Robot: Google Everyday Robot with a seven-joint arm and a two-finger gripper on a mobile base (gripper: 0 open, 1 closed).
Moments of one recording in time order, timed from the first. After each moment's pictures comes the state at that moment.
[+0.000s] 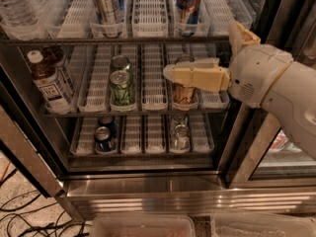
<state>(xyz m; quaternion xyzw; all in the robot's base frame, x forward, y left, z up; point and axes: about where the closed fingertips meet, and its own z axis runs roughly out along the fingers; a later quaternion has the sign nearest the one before) 0.506 -0.093 1.036 -0.29 0.62 0.19 0.70</state>
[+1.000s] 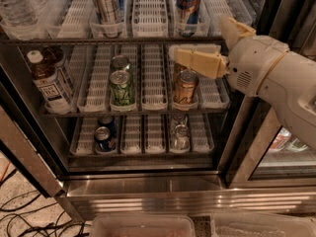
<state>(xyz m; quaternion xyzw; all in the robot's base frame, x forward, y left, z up) 0.530 -0.098 1.042 -0.28 0.62 0.19 0.71</state>
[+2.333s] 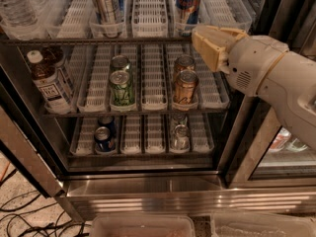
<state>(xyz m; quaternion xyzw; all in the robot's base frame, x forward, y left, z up) 0.530 -0.098 1.043 -0.28 0.62 0.19 0.71</state>
